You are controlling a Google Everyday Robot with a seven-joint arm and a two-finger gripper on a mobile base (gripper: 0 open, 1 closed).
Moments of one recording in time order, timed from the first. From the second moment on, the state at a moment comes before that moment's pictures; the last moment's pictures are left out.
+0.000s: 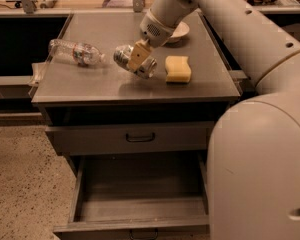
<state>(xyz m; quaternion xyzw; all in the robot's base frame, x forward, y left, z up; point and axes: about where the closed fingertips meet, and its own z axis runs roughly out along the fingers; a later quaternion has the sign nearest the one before) 0.681 0.011 0.885 -0.53 0.81 0.19 0.19</state>
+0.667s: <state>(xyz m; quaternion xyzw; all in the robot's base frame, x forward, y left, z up) 0.716 0.031 0.857 -0.43 0.88 0.14 0.13</state>
